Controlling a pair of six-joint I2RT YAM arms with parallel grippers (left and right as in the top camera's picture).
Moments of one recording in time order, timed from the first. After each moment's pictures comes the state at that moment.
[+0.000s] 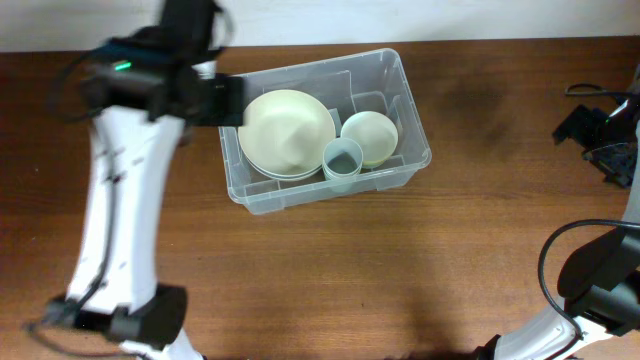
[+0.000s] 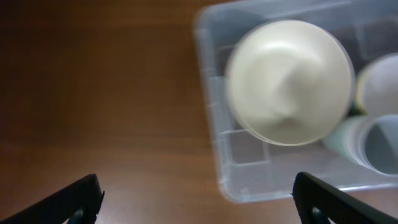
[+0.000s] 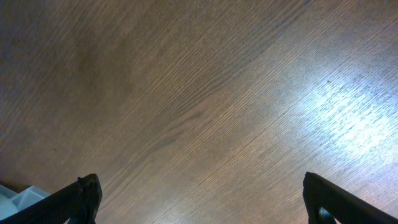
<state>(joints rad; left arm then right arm) -0.20 1.84 2.35 -1.62 -0.22 -0.20 -0.49 1.92 1.89 -1.34 0.01 0.33</state>
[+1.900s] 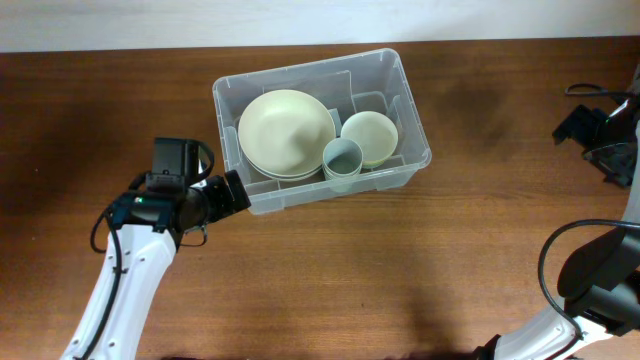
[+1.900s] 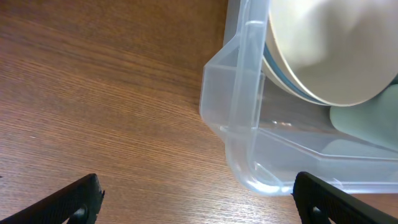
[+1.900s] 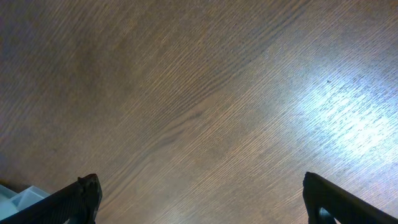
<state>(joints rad) -0.10 1.34 1.04 -0.83 0.08 -0.47 -0.49 1.92 1.89 -1.34 0.01 0.33</state>
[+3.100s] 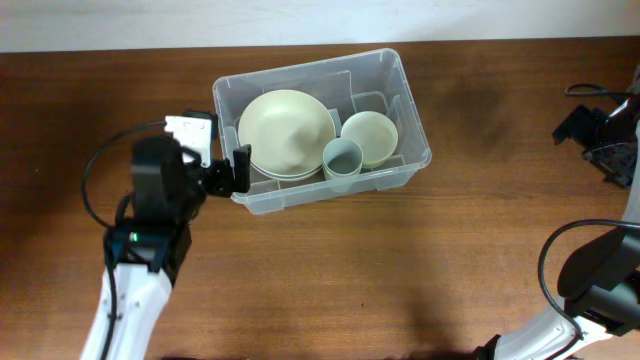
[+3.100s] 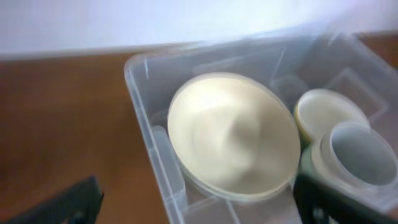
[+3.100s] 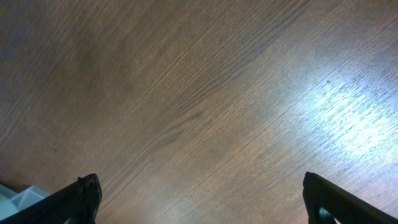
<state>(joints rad) -0.10 1.15 0.87 -0.22 0.14 -0.02 -0.49 1.92 1.89 -1.34 0.01 0.33</state>
